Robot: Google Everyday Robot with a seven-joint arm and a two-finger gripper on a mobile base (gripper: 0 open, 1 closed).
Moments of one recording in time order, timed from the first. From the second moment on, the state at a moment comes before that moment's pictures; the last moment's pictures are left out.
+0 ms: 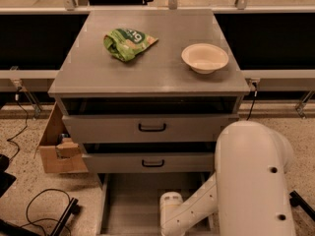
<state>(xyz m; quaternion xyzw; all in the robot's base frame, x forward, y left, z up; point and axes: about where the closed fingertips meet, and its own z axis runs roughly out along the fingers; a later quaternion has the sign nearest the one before) 0.359 -0.063 0.252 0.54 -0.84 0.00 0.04</state>
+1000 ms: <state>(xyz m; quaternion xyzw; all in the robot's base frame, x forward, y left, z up) 0.301 -0.143 0.411 0.57 -0.82 -0.03 0.01</state>
